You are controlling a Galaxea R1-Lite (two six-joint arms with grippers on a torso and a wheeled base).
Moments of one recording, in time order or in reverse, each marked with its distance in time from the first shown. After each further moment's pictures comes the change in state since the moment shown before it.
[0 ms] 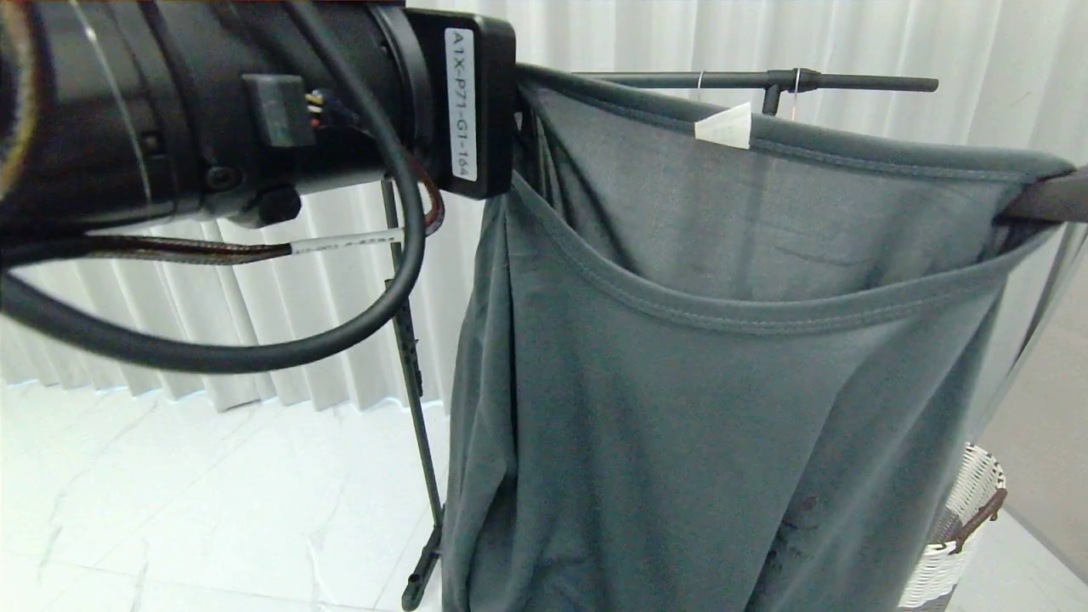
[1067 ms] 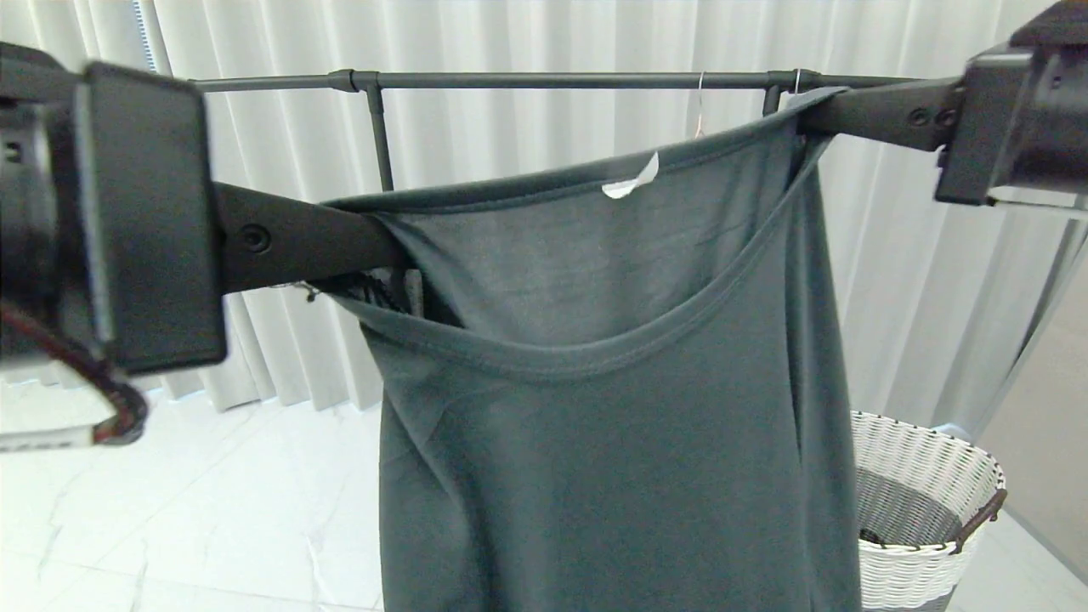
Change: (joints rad) left arm -0.149 -0.185 -0.028 0.546 -0.013 -0.505; right arm 0.098 0.196 0.075 -0.511 -0.224 -0.008
